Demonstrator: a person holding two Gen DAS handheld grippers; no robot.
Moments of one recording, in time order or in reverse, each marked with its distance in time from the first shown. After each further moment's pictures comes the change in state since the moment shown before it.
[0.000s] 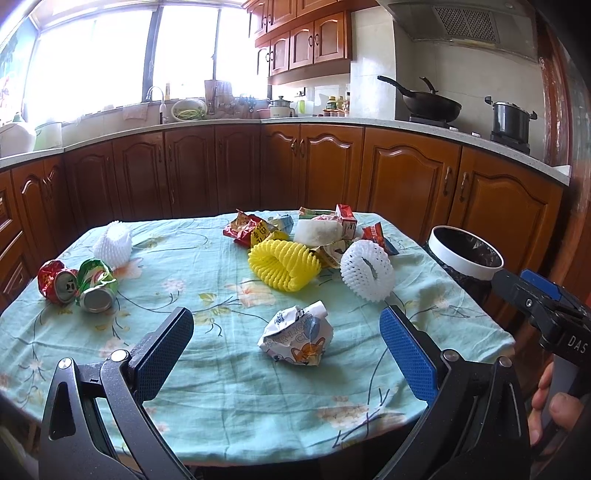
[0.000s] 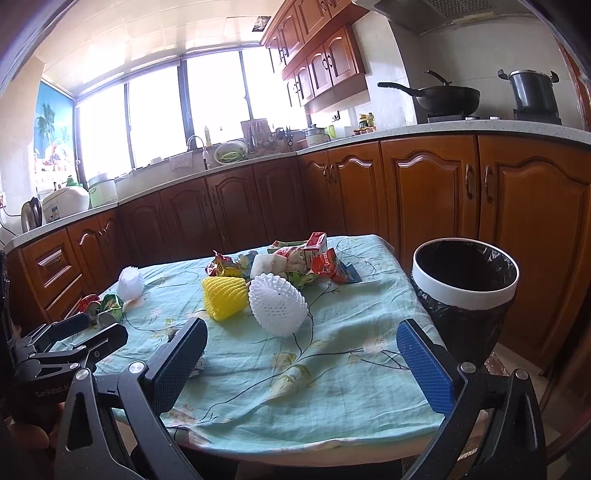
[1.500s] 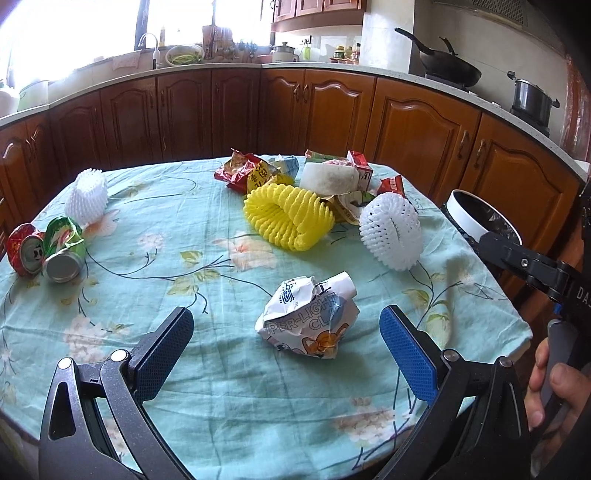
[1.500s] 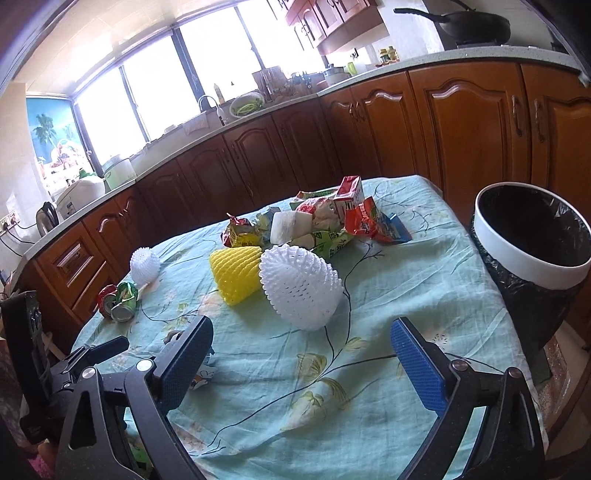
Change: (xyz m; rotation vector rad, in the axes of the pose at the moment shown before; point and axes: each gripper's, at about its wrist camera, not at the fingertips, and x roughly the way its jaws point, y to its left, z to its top) left arm 0.074 0.006 -0.005 -0.038 0.231 -0.028; right arm 0.100 -0.011 0.011 0.091 0.259 0.177
